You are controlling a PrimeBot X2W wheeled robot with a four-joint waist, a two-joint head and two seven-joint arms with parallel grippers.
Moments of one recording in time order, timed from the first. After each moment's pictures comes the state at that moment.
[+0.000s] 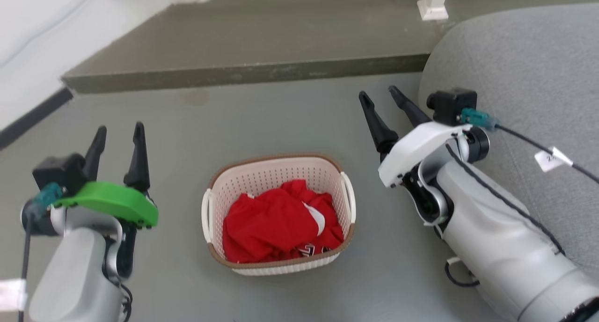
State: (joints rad) left arm -0.40 0.20 -0.26 0.45 -0.55 -0.03 -0.25; right arm -0.66 -0.14 0.76 0.64 0.77 -0.04 -0.25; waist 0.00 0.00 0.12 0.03
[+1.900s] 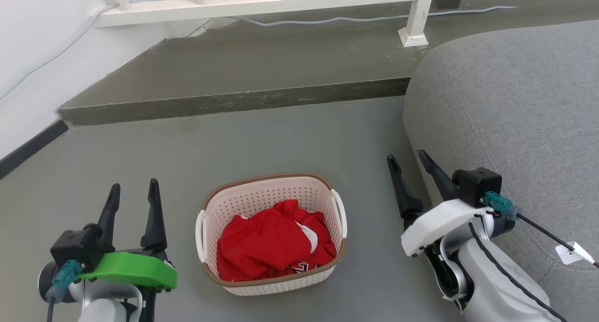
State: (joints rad) left arm -0.06 0.09 -0.13 0.15 -0.40 -0.01 -0.25; right arm -0.25 -0.15 0.52 0.36 0.49 -0.09 -0.25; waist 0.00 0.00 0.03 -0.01
